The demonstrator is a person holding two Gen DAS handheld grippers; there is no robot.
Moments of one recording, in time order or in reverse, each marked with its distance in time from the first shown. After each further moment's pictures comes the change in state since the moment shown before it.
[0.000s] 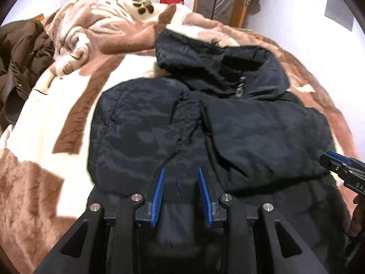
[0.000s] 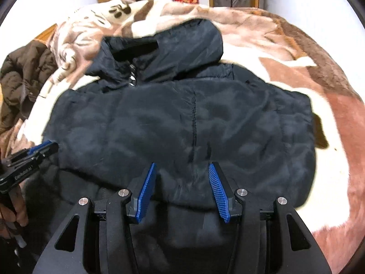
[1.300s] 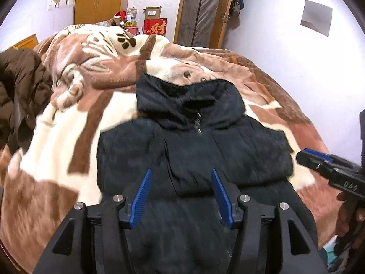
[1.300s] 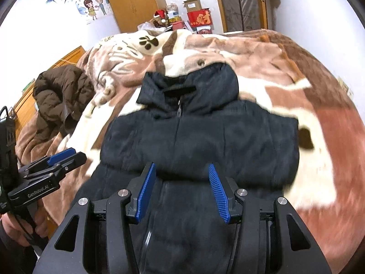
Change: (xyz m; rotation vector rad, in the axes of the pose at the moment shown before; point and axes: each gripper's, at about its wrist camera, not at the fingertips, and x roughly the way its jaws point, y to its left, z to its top) left arm -0.097 -0.032 0.039 0.060 -0.100 -0.073; right arm -0.093 0.027 0.030 0.003 -0.106 0.126
